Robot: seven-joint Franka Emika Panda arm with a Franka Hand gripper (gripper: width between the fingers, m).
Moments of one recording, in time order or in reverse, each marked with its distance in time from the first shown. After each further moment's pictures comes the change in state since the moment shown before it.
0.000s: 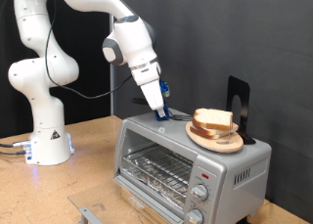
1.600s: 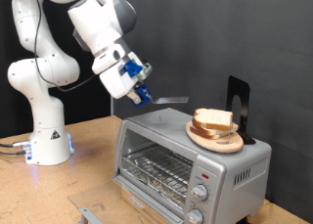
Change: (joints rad) arm -0.105 -0.172 -0.223 -0.013 0.186 -0.120 -0.131
